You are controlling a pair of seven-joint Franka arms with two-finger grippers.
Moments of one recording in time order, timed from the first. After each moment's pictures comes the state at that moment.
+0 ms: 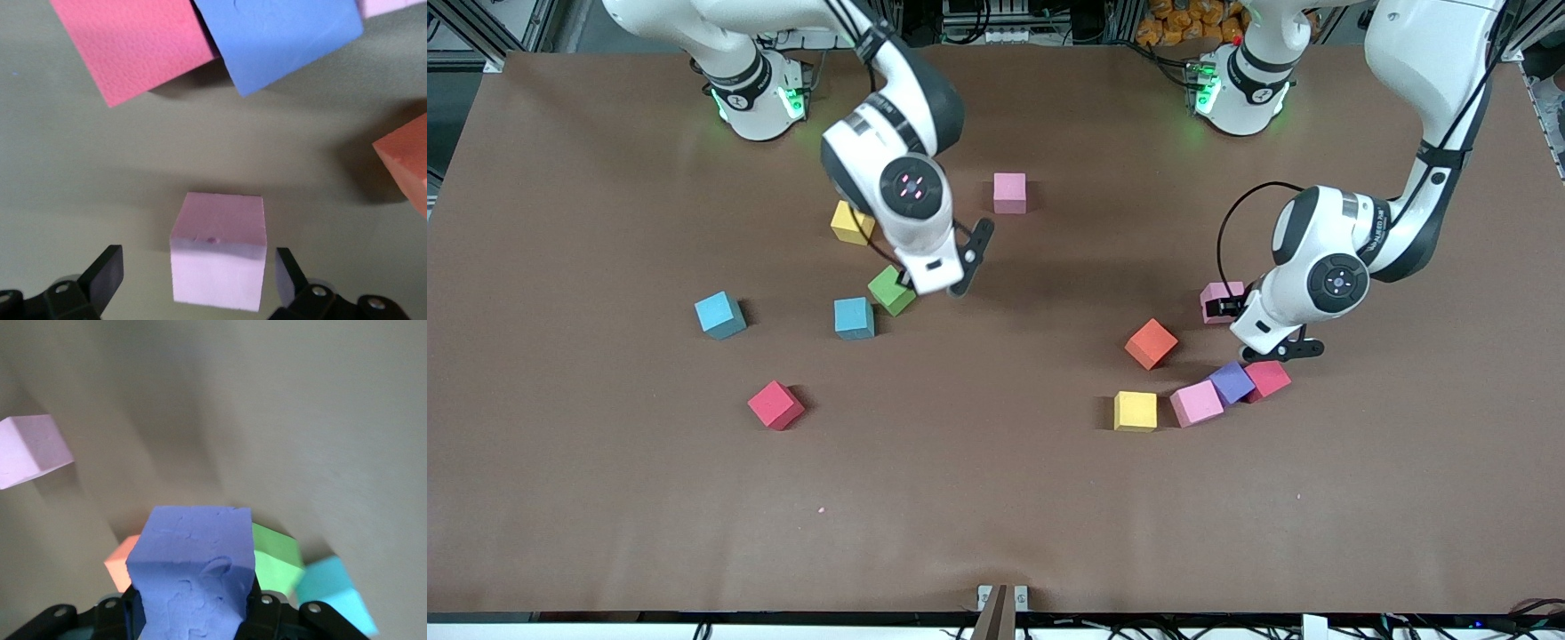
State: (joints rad) left arm 0.06 0.36 -0.27 -2.12 0.13 2.21 -0.38; right arm 0.69 0.39 0.08 -1.78 0.04 1.95 -0.47
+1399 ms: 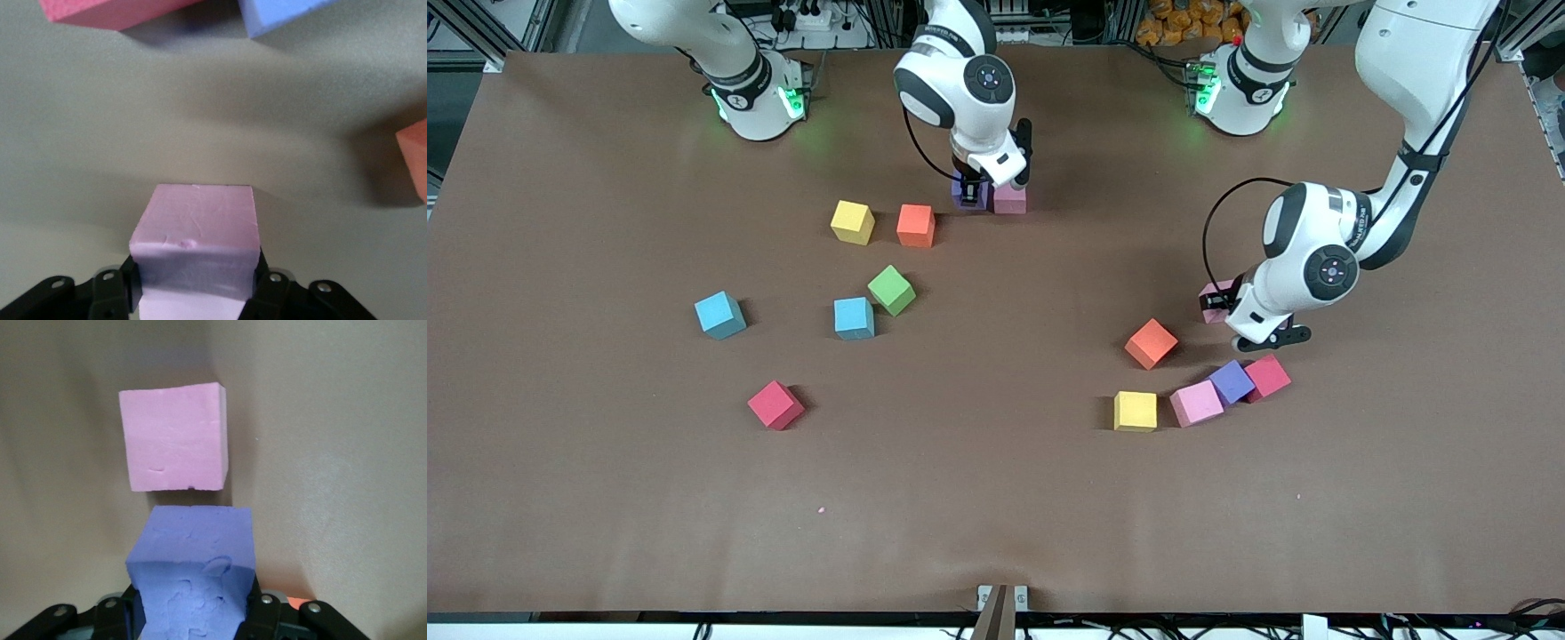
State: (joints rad) left arm 0.08 0.36 -0.27 -2.21 0.01 2.32 -0.42; right arm 0.98 0.34 0.08 -2.08 0.04 2.21 -0.49
